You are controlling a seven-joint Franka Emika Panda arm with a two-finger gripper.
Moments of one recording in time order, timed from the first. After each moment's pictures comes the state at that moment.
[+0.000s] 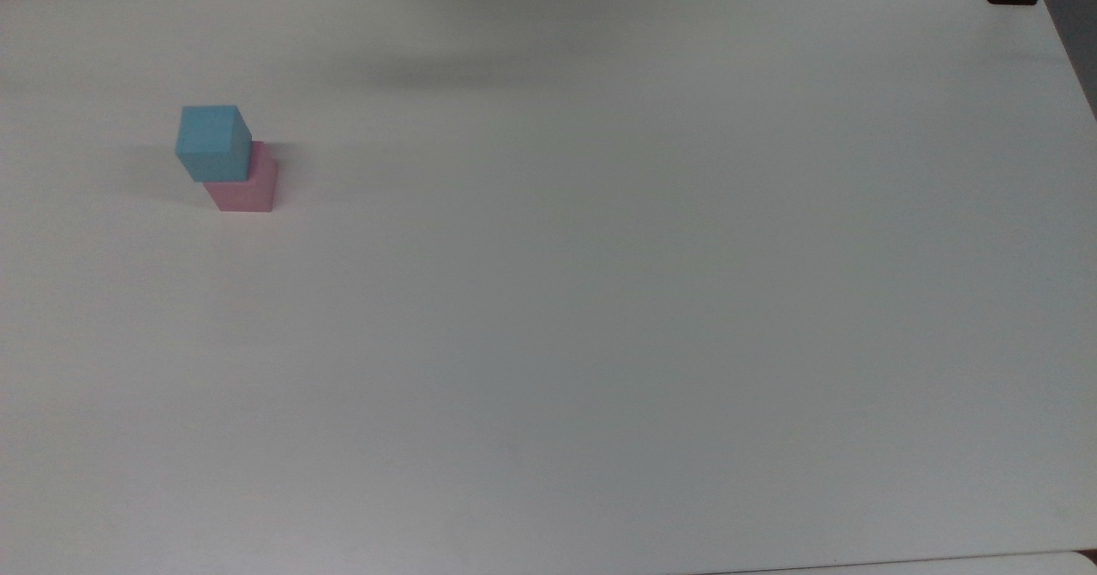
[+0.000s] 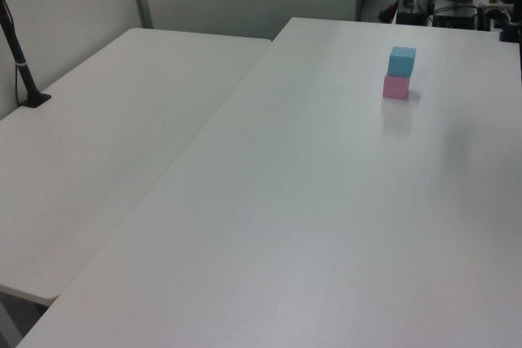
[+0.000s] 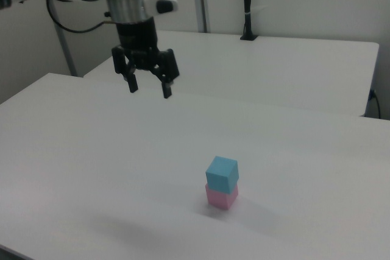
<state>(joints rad) -0.10 -0.04 -0.12 -1.60 -0.06 1.53 -0.24</state>
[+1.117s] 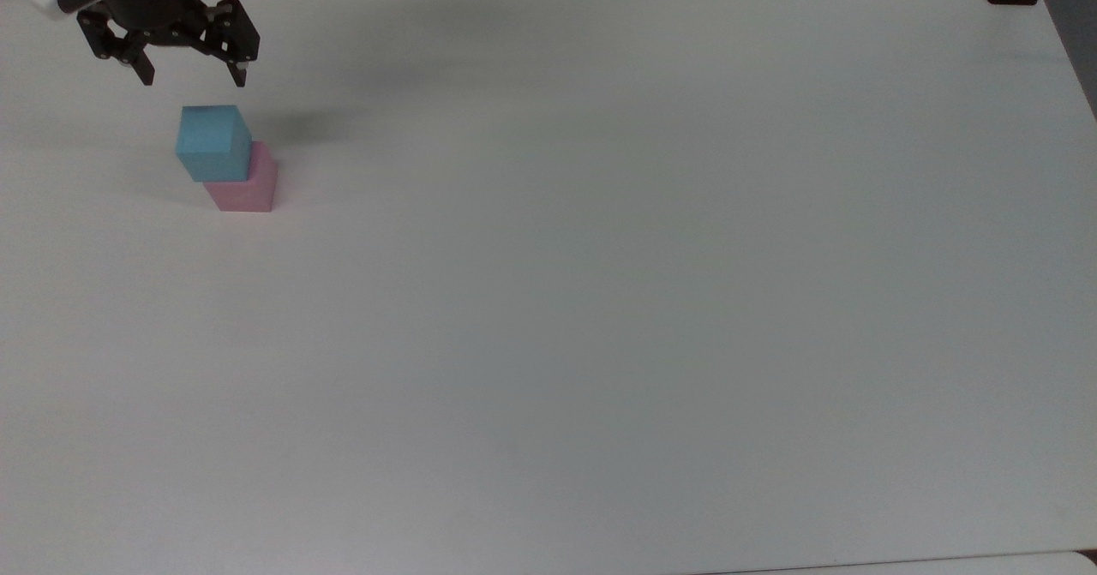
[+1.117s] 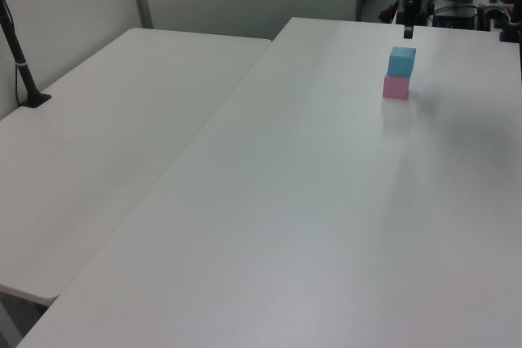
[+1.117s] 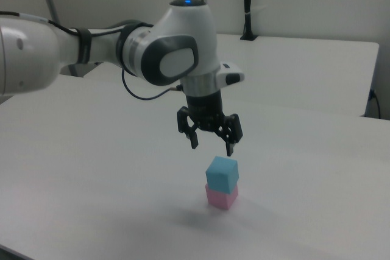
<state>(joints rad) -0.28 0.15 -0.13 -1.77 -0.04 1.94 -0.44</state>
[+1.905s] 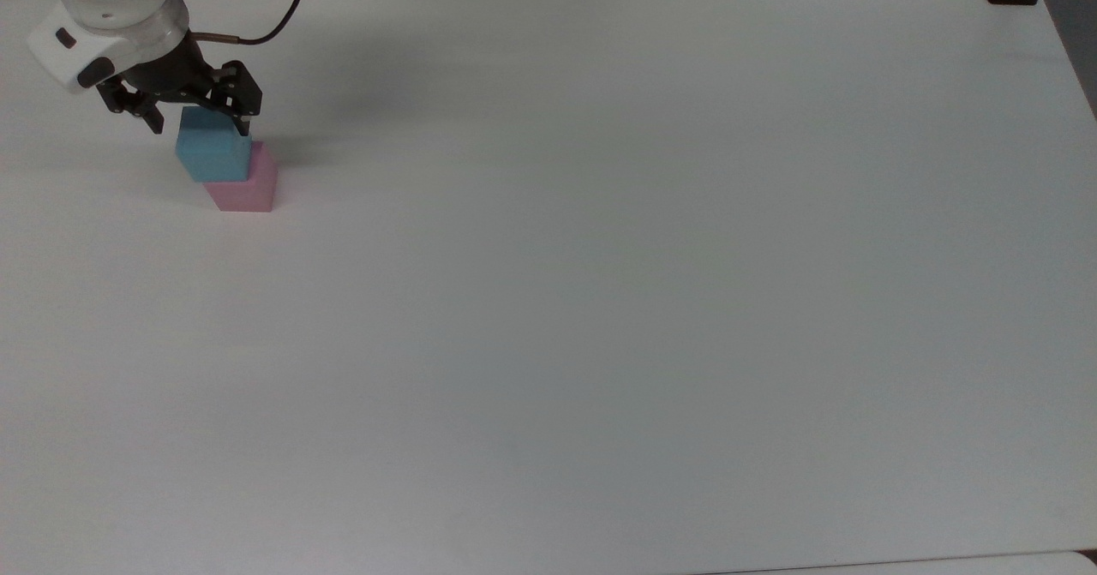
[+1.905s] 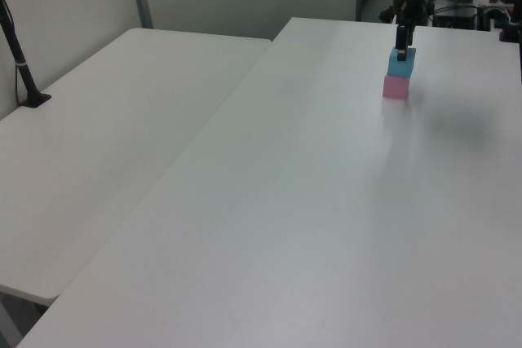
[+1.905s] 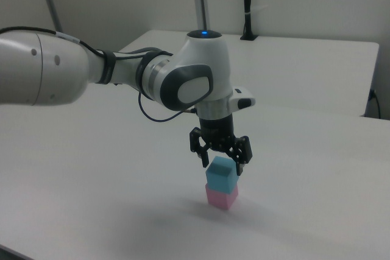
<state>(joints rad) -0.30 0.26 -0.13 -1.79 -0.04 2.04 -0.44</state>
